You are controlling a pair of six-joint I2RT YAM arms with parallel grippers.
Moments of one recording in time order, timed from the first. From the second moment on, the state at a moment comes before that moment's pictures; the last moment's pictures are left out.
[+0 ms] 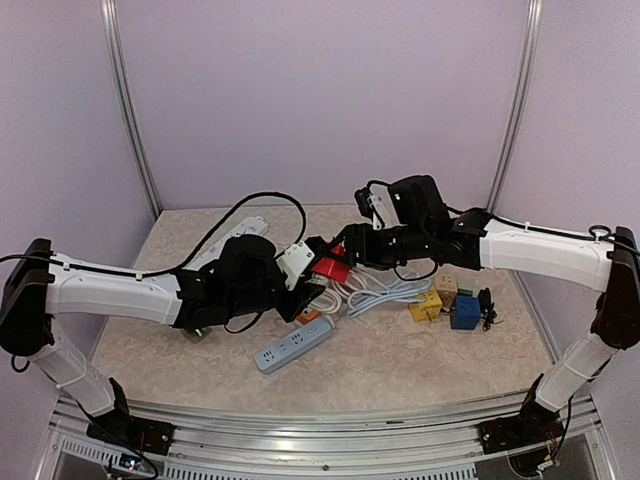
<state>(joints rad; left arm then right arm) -1.00 1.55 0.93 0.18 -0.15 0.14 0.82 1.57 1.24 -0.18 -0.21 0.65</state>
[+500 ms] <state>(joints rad) -1.02 1.56 0.95 0.14 -0.20 0.18 0.82 1.59 1.31 -0.29 -0.23 0.58</state>
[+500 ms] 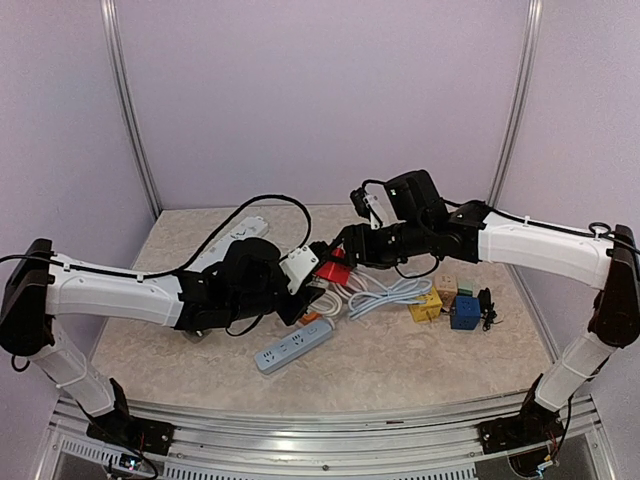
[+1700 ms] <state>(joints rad) -1.10 1.56 0.91 0.19 -0.34 0.10 0.82 1.52 1.14 -0.12 -0.20 0.71</state>
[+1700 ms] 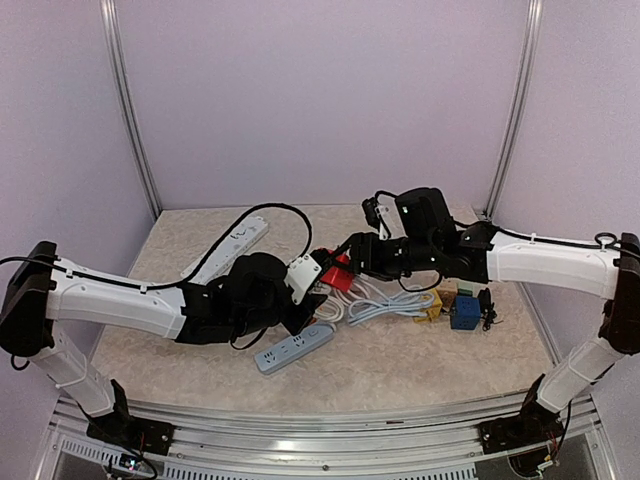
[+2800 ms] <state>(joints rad) -1.09 1.52 0.89 0.17 -0.23 0.12 0.82 1.54 1.23 -0.23 -0.26 0.55</state>
